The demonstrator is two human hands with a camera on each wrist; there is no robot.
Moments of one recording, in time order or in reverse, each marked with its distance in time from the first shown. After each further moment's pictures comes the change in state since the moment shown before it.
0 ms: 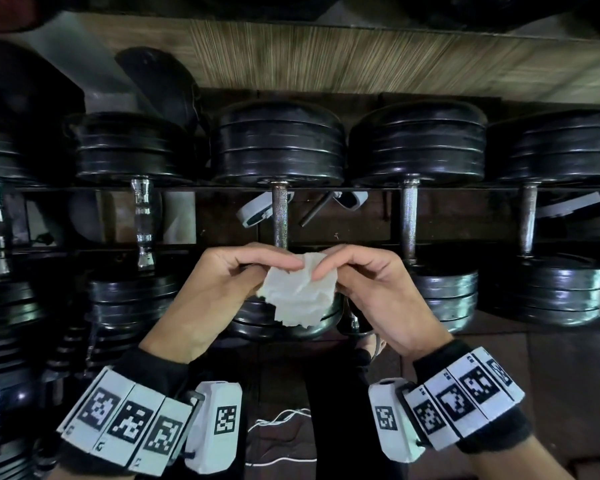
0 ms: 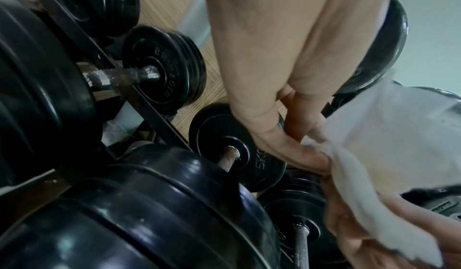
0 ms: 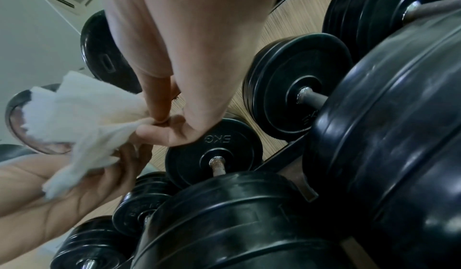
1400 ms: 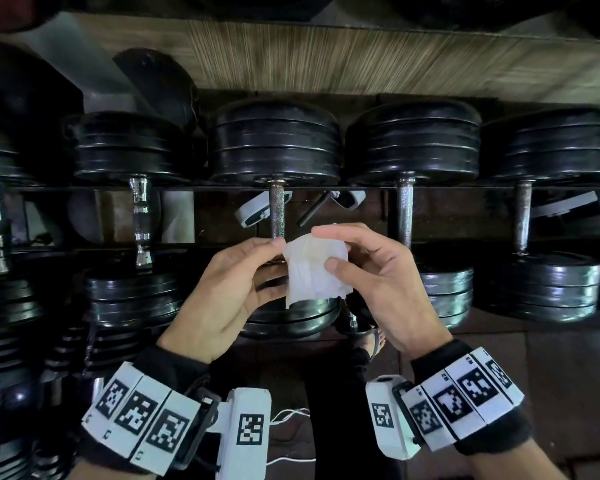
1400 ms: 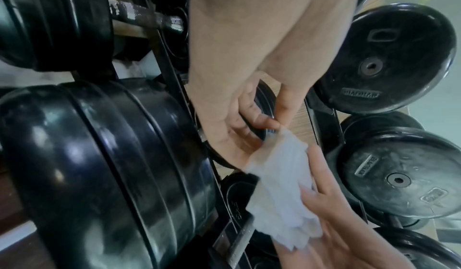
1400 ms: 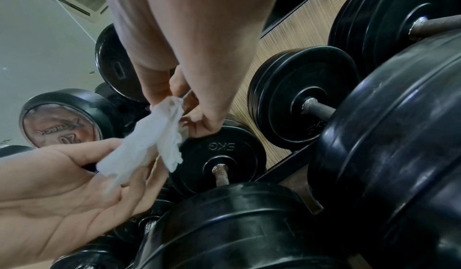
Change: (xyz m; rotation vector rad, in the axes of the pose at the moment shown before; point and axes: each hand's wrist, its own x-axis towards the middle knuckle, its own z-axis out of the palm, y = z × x) left_hand 0.009 0.001 0.025 -0.386 0.166 -0.237; right_hand -0.006 -0.010 -0.002 -0.136 0.046 -0.096
